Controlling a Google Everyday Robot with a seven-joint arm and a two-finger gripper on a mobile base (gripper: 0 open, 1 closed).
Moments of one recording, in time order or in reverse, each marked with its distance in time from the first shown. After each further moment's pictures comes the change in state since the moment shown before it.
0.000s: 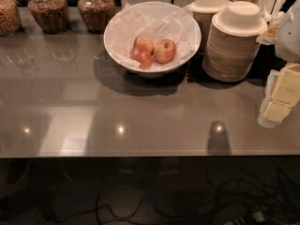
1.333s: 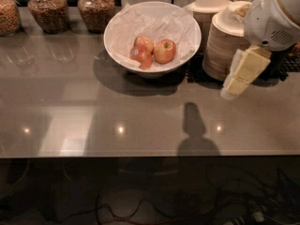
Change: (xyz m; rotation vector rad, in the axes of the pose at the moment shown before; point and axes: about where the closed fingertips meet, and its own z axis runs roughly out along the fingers) arm -0.058 -0.054 0.016 0.136 -0.213 -0.072
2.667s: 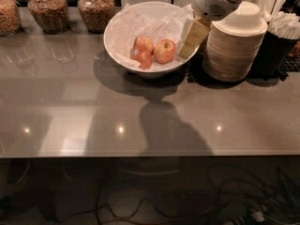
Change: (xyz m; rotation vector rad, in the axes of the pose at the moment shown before) arm -0.096 -0.090 0.061 0.102 -0.171 -0.121
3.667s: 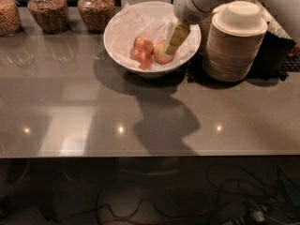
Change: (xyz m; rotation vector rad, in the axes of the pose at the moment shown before) arm -0.001 -0.045 0.071 0.095 -0.031 -0.129
